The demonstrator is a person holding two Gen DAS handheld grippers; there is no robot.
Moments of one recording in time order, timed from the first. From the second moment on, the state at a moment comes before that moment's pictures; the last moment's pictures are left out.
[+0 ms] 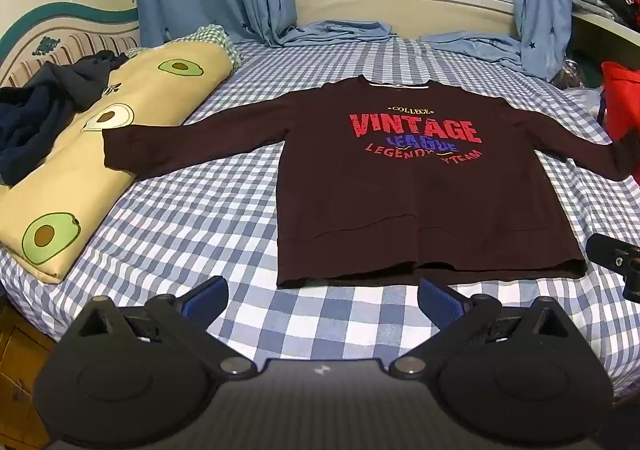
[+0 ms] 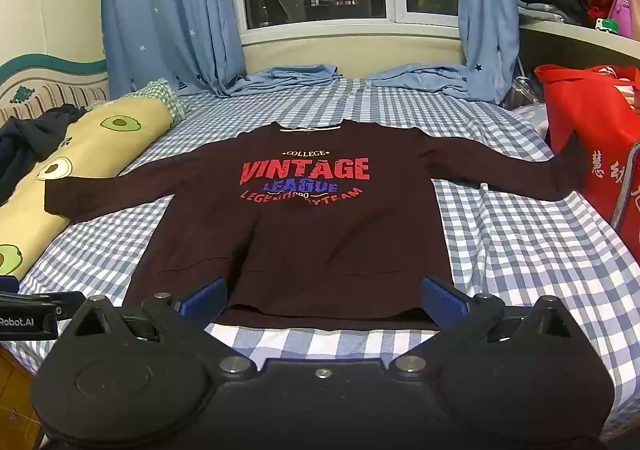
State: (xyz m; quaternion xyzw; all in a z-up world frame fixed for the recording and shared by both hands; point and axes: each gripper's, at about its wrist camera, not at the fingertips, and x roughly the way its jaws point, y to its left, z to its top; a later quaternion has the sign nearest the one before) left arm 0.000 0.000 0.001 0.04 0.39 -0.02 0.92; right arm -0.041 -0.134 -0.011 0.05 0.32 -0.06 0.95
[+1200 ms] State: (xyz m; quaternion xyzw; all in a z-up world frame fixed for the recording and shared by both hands) left arm -0.003 -0.003 0.000 0.05 0.40 -0.03 0.92; right arm -0.046 -0.139 -0.015 0.05 0.33 -0.08 0.94
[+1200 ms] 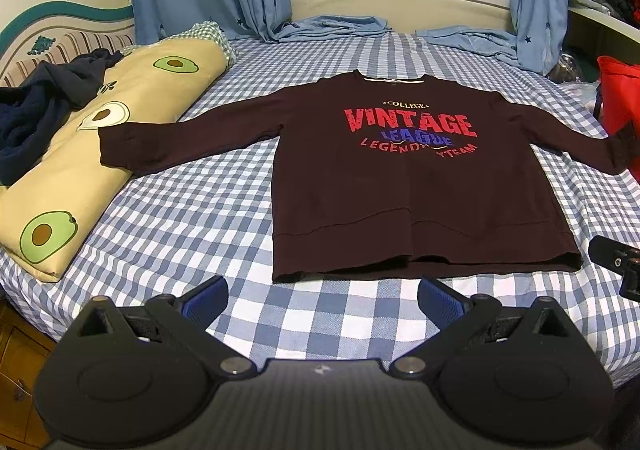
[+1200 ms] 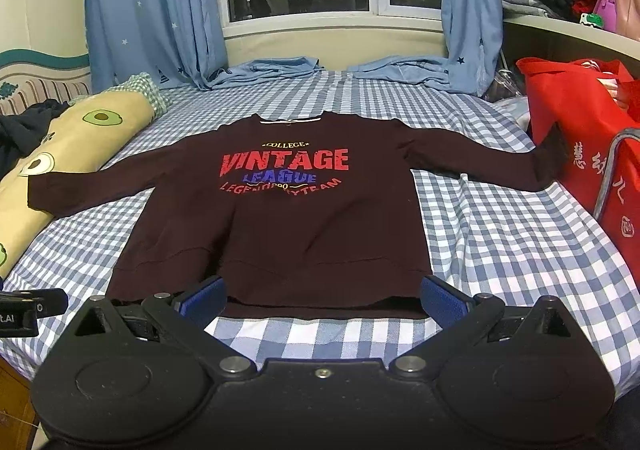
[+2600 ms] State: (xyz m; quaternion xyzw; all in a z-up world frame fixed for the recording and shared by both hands) left arm 0.004 0.002 -0.009 0.05 0.41 -0.03 0.91; right arm -0.043 -0.137 -0.021 0.06 0.35 -0.09 0.93
